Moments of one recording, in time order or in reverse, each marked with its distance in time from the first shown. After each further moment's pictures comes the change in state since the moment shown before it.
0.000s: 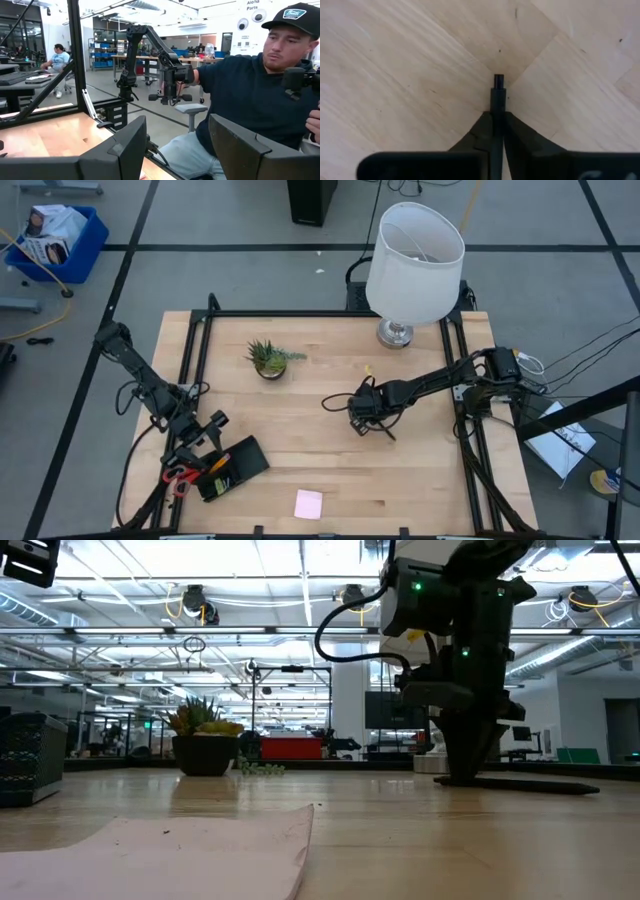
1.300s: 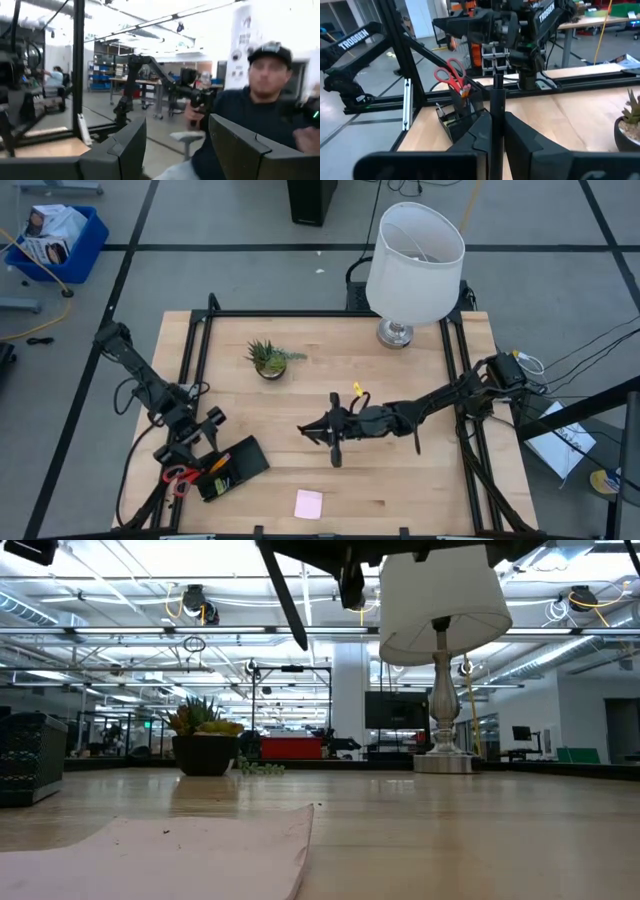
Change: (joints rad) left arm 0.000 0.000 0.000 0.144 0.001 -0.034; right arm 0.196 -0.018 -0.002 1.317 0.134 -0.772
